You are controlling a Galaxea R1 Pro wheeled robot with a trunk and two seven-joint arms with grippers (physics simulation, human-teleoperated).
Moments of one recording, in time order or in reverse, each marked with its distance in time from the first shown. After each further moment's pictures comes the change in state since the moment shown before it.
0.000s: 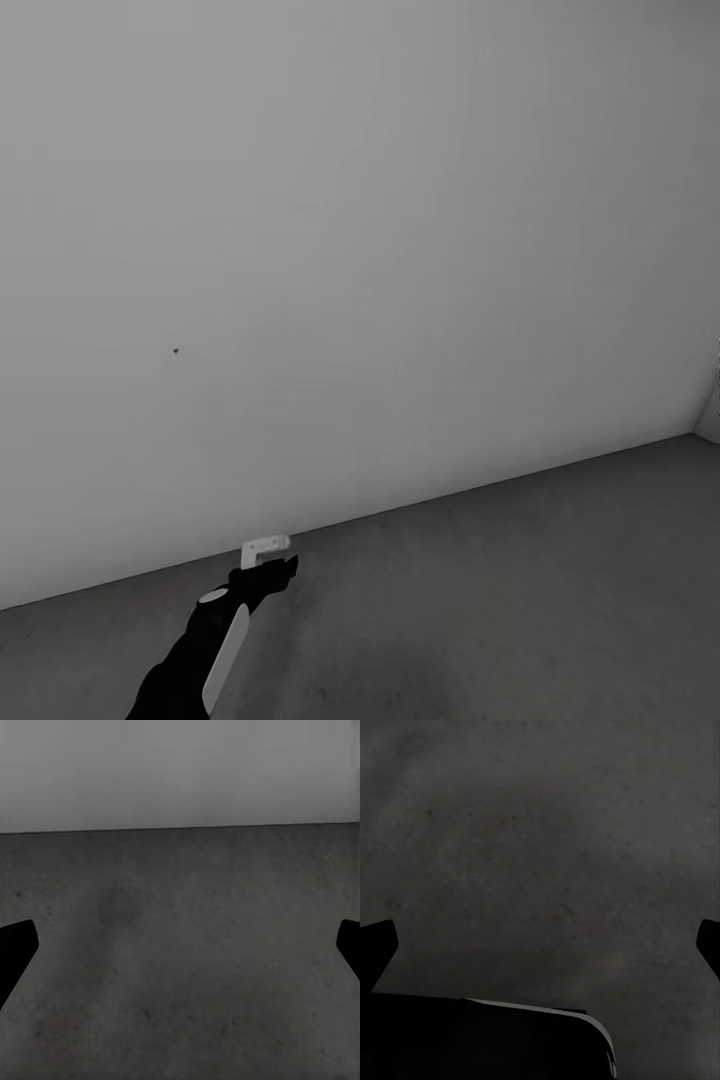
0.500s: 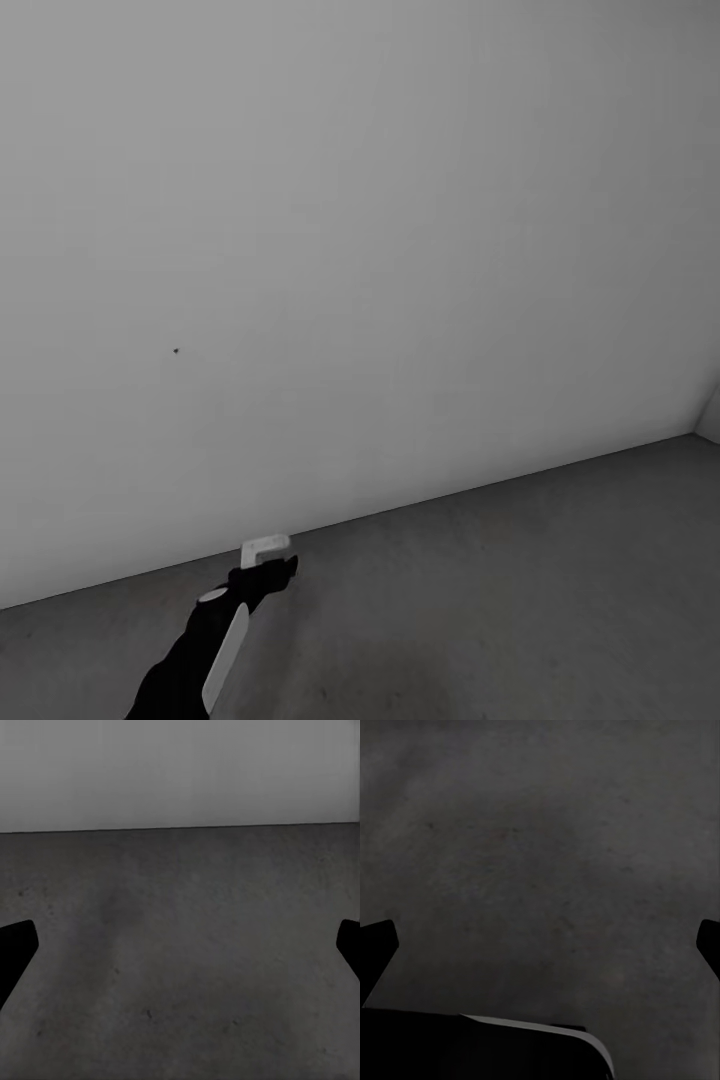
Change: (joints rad) left arm 0.000 0.000 0.000 -0.005 -0.001 0.006 0.002; right arm 0.000 -0.003 0.002 -0.031 0.002 0.000 0.001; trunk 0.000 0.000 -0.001
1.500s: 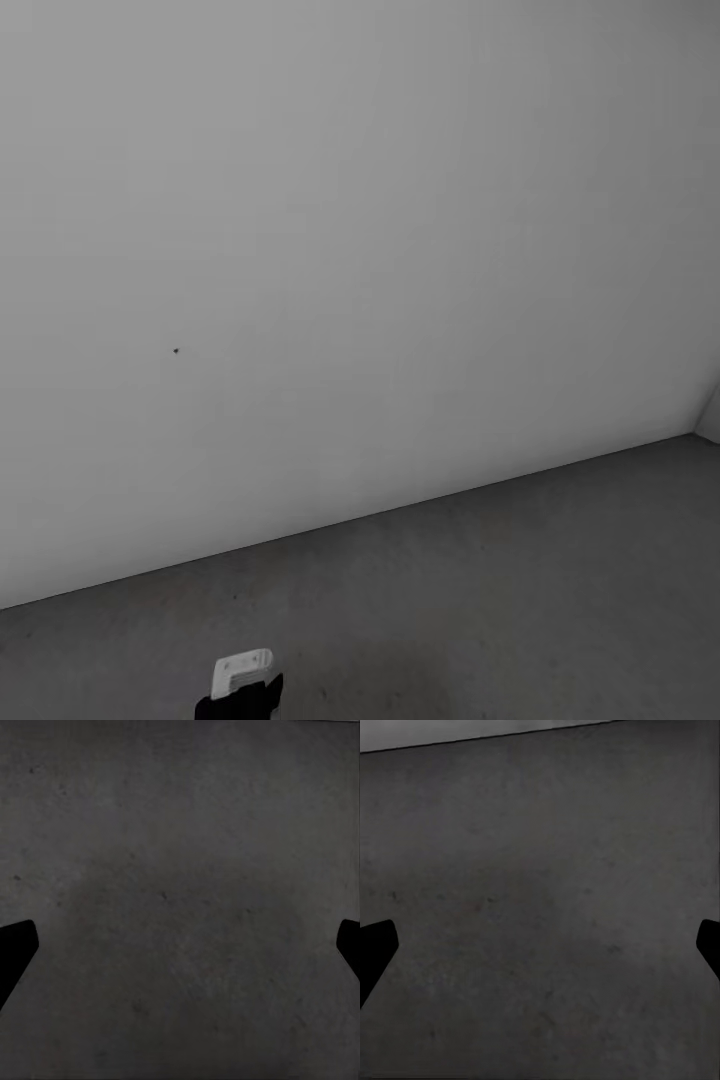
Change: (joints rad) left arm 0.398 -0.002 -0.002 -0.238 -0.001 0.032 -0.021; right arm -0.176 -0.006 -0.005 -0.423 -0.025 0.583 0.001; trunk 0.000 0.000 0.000
